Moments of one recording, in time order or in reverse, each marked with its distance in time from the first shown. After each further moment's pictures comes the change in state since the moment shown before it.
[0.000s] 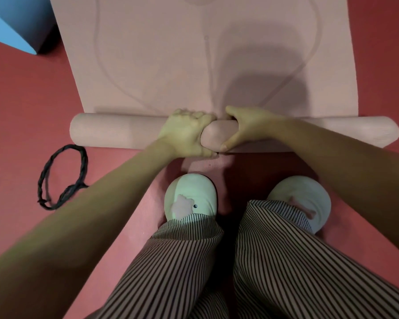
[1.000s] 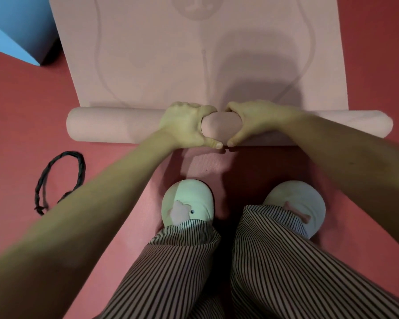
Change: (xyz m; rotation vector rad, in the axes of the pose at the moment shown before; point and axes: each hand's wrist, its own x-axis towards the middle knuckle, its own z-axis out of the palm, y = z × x) left_hand 0.025 0.001 -0.025 -0.080 -0.116 -0.127; right_hand 0.000 0.009 -0.026 -0.155 0.024 0.007
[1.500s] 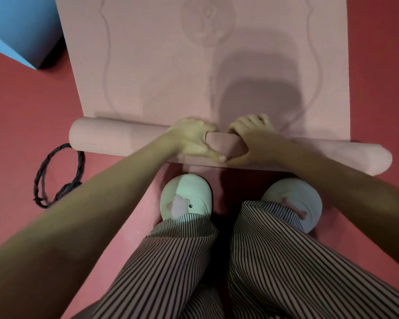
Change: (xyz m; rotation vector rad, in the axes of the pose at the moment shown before) left_hand -0.009 0.008 0.019 -0.148 -0.253 0.074; right_hand -0.038 -0.002 0.059 -0.196 0.334 -0.163
